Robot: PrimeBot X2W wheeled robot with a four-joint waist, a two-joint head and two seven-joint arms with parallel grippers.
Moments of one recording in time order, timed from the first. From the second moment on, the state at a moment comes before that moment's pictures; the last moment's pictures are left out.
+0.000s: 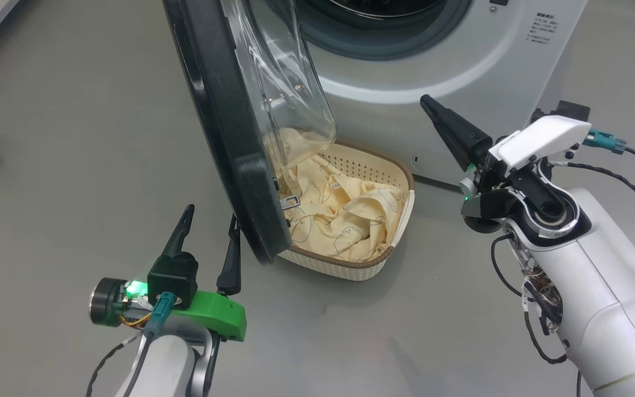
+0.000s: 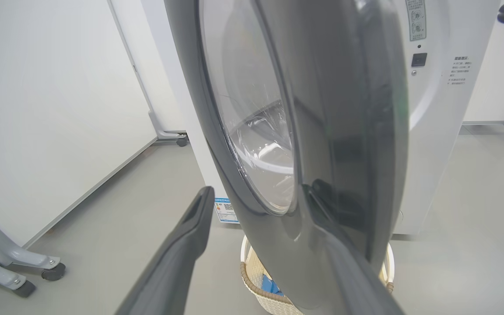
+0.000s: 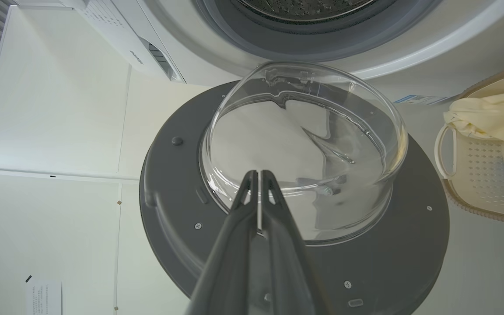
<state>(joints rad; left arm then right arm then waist) -0.29 0.04 -0.42 0.33 -0.31 0.10 -0.26 -0.66 -0.16 0.46 0.44 1.89 0.12 0.27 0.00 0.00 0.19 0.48</state>
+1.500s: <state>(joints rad) -0.14 0.08 -0.26 0.38 -0.26 0.10 -0.26 -0.15 -0.37 0.36 0.17 0.57 -0.11 -0.26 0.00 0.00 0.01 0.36</state>
